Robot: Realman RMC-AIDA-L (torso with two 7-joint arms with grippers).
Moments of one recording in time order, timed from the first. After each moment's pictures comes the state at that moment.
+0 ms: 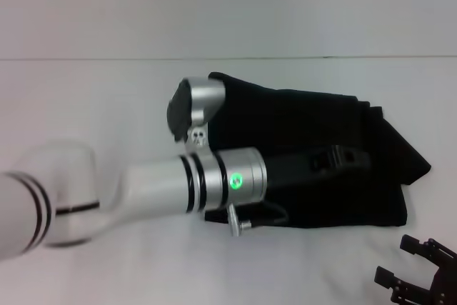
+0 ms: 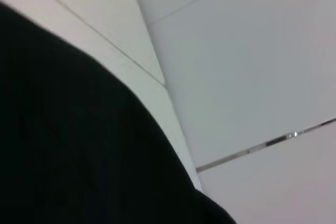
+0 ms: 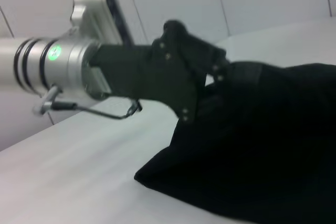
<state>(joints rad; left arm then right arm) -1.01 -2.18 0.46 -0.11 1.92 1.04 -1.84 0.16 2.07 -0.67 -0.38 -1.78 -1.51 0.96</state>
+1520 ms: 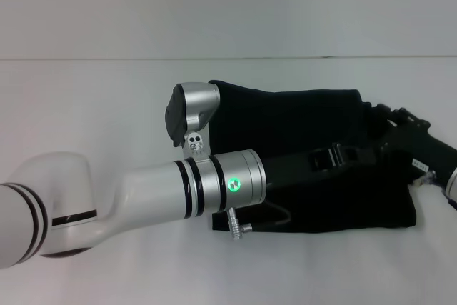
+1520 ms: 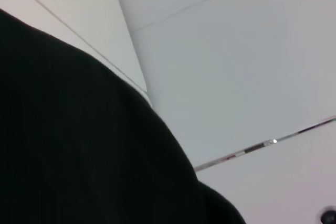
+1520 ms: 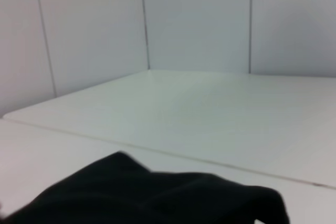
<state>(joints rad) -0.99 -2.18 0.40 -0.13 1.93 1.09 -1.79 0.57 2.10 -0.40 -0.23 -1.73 -1.07 0.81</state>
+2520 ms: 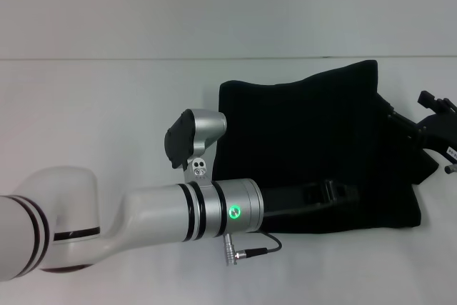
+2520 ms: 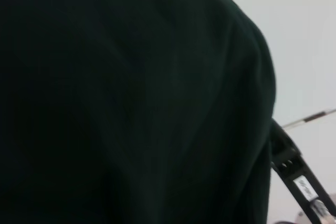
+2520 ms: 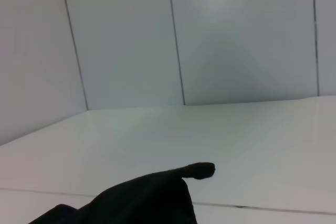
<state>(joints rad) -0.97 -2.18 0.40 -0.18 2.01 0.95 -1.77 0.53 2.10 -0.38 -0.24 -1.57 -1.07 0.80</state>
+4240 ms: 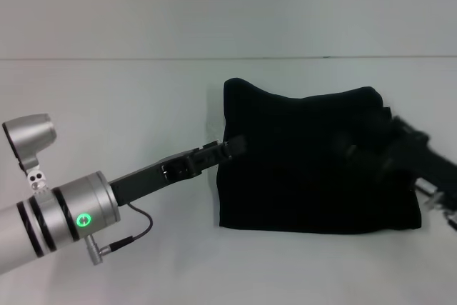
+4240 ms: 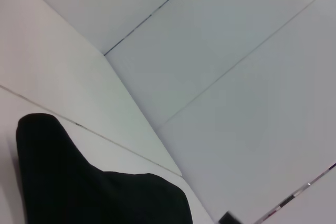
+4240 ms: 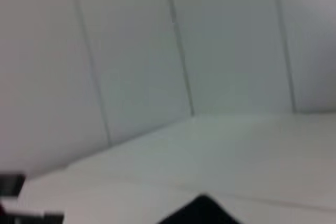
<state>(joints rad) -0.60 -2.17 0.32 0.28 2.01 1.42 -1.62 0.48 2.10 -0.50 -0.24 -1.65 -1.31 0.84</state>
